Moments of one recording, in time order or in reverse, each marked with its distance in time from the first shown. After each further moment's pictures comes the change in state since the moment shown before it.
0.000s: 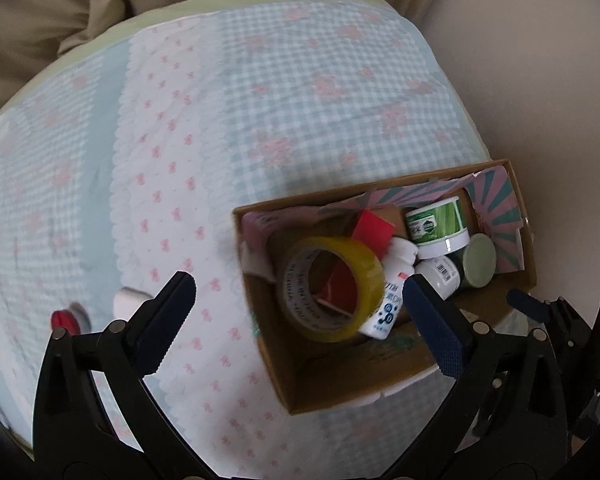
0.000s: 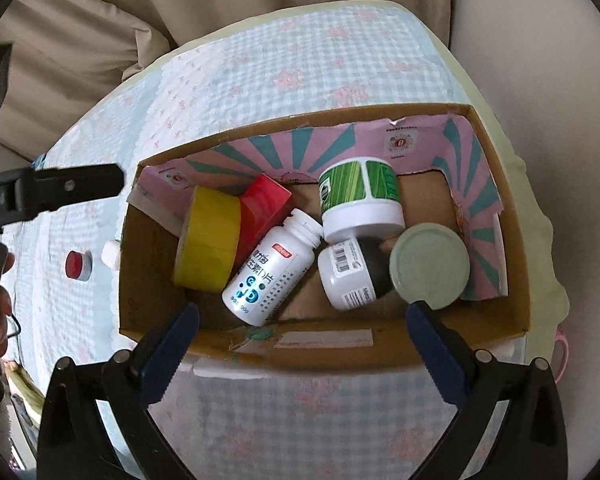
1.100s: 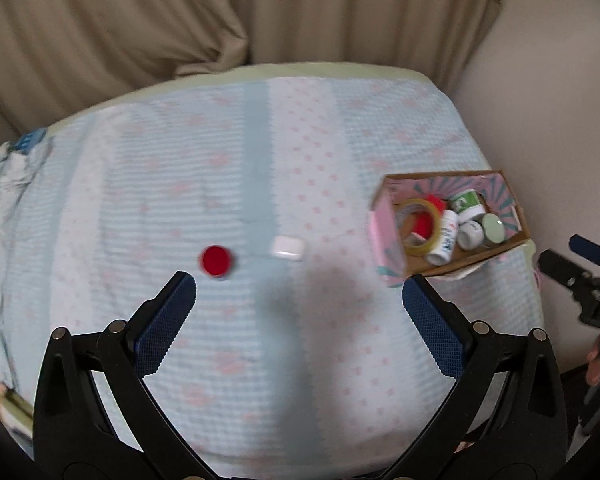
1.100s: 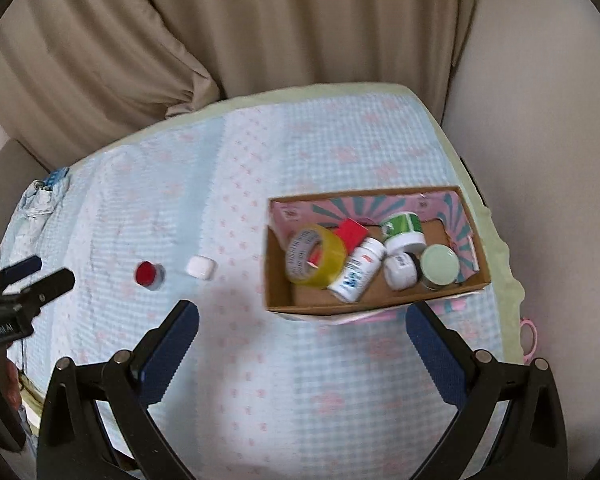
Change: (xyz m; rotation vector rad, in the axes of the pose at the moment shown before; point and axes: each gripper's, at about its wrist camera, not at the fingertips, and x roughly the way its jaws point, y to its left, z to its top) left arm -0.212 0.152 -0.166 -0.079 -0.270 0.113; right arm -0.151 0.159 -0.049 -0.049 -0.213 -0.085
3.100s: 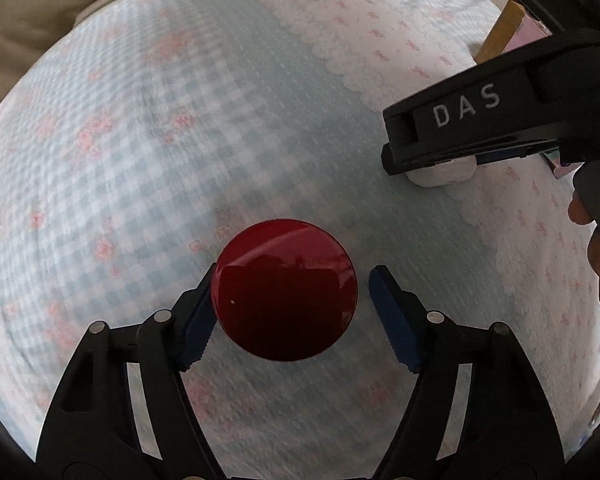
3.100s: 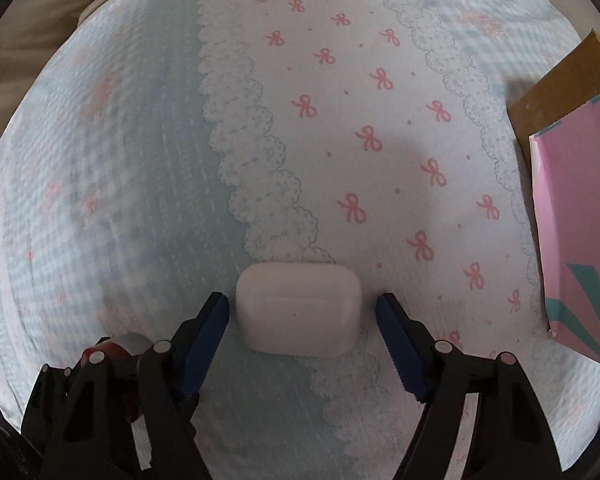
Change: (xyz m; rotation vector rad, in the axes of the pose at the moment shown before) left arm 0.314 0.121 -0.049 0.363 0.183 -0.161; right arm 0.369 0.181 0.001 0.264 0.414 -0.104
